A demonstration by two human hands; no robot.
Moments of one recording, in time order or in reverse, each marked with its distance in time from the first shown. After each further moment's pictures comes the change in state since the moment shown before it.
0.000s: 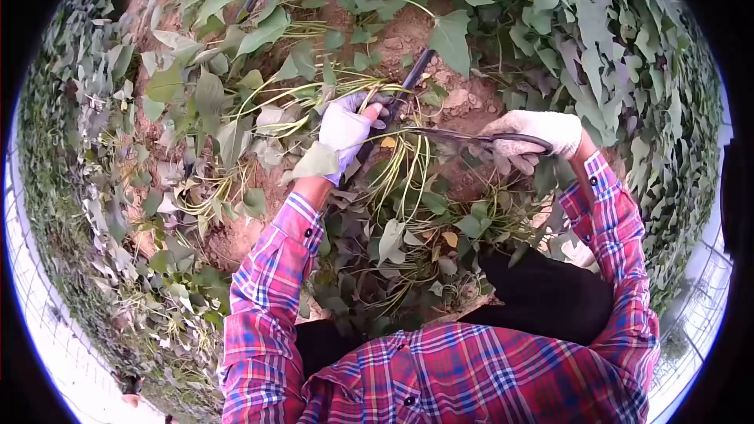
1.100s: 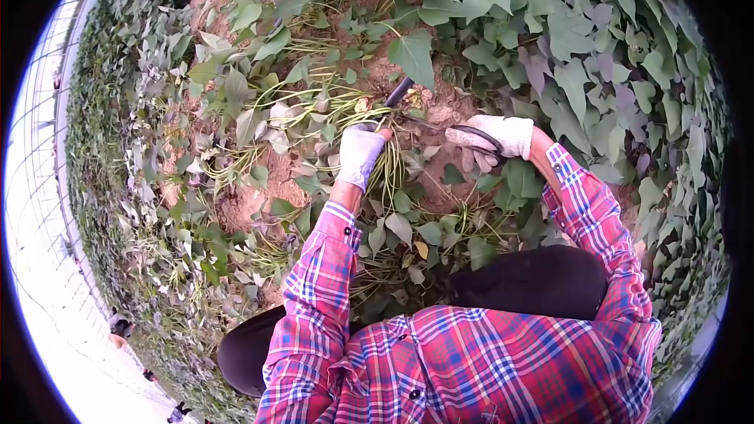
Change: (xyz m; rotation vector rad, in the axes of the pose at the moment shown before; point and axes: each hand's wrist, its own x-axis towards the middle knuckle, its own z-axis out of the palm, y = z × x) left_hand -0.016 -0.029 0.067 0.335 0.501 -0.082; right_hand 0.019 0.037 -0.034 -0.082 0.025 -0.072
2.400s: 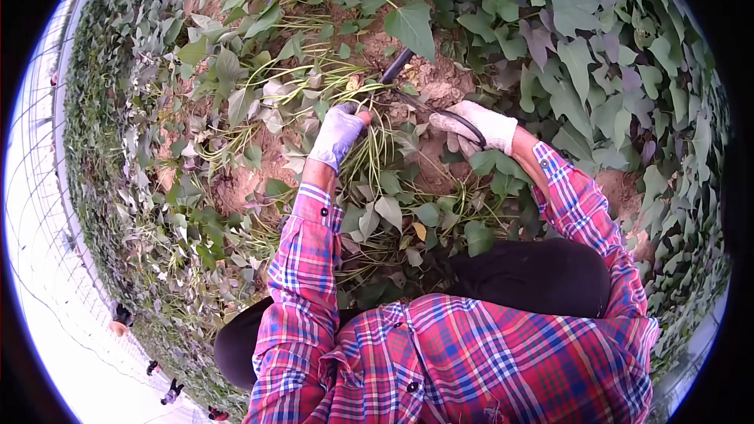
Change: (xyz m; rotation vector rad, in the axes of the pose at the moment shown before) left_hand 0.001 0.000 -0.033 0.067 -0.192 -0.010; right_hand 0.024 0.018 0.035 -0.082 0.202 -0.144
